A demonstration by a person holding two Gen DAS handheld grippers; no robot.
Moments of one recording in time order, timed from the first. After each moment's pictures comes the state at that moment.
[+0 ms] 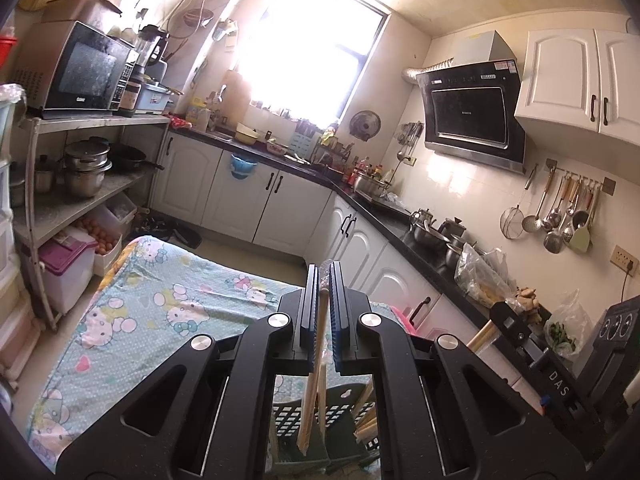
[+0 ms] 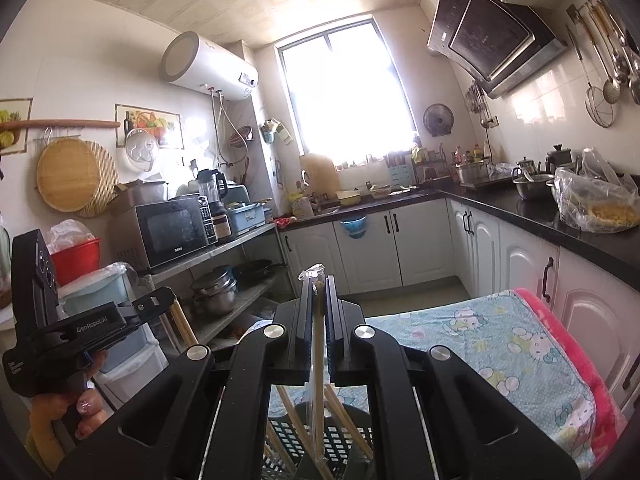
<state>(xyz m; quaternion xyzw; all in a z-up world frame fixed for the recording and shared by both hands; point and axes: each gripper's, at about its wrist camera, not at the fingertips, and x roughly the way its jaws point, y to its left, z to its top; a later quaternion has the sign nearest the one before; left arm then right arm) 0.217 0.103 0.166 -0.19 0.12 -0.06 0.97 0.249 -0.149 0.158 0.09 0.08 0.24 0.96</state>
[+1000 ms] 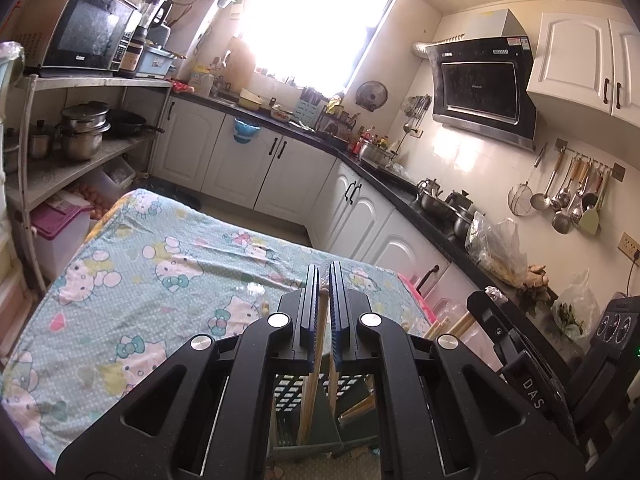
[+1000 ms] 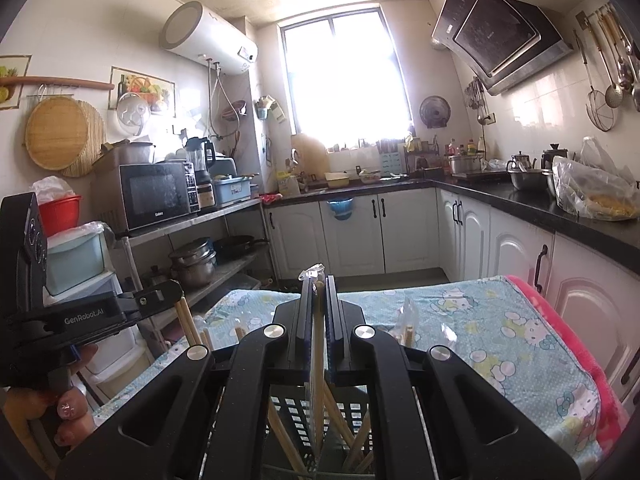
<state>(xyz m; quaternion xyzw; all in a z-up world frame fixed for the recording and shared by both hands) 0.242 0.087 0.104 -0.20 0.18 -0.07 0.96 0.268 -0.130 0.095 0.05 0.11 0.22 0.97</state>
